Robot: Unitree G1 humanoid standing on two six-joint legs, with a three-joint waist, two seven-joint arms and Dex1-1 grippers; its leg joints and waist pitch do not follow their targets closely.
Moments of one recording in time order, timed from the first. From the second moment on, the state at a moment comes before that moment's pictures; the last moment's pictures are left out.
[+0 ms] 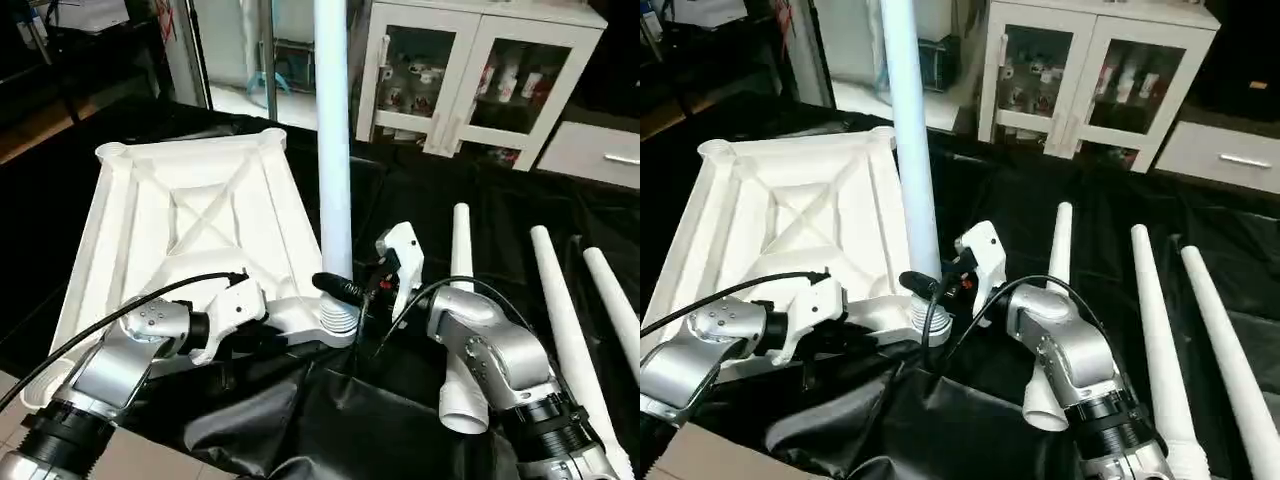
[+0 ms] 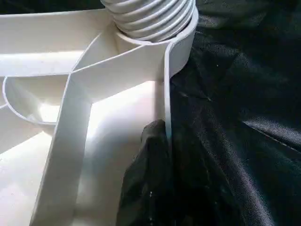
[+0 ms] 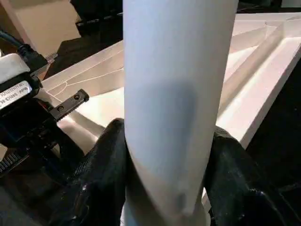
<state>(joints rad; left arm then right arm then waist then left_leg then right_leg) -0.28 0.55 -0.30 0.14 -0.03 0.23 -1.11 -0.34 -0.22 0.20 0.12 0.36 0.44 0.72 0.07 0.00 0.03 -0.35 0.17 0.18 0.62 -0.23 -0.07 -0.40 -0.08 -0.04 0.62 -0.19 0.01</state>
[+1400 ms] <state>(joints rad) -0.29 0.50 -0.30 0.17 -0.01 0.18 -1.09 -0.07 -0.18 0.13 0.14 0.34 -0.06 0.75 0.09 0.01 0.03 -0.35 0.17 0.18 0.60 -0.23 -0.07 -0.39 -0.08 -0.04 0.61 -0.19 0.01</state>
